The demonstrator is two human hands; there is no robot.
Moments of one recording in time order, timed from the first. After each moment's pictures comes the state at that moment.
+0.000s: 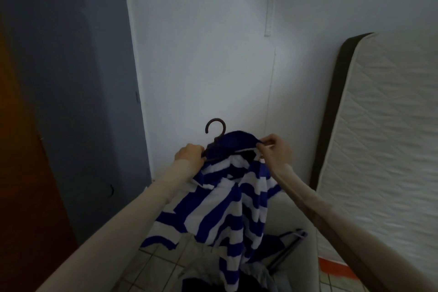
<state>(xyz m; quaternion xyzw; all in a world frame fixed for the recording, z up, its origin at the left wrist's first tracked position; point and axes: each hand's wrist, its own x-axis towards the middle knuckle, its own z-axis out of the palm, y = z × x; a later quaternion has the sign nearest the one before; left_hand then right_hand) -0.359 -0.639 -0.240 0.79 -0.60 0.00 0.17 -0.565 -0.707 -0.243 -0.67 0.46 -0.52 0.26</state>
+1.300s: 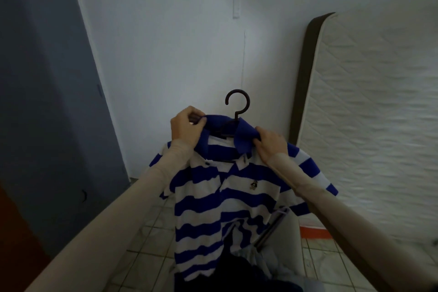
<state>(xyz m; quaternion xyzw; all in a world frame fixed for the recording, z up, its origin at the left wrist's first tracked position) -0.398 -0.666 -0.211 0.59 -0.54 -0.07 0.60 -0.598 -0.708 -0.246 -0.78 0.54 -0.31 0.06</state>
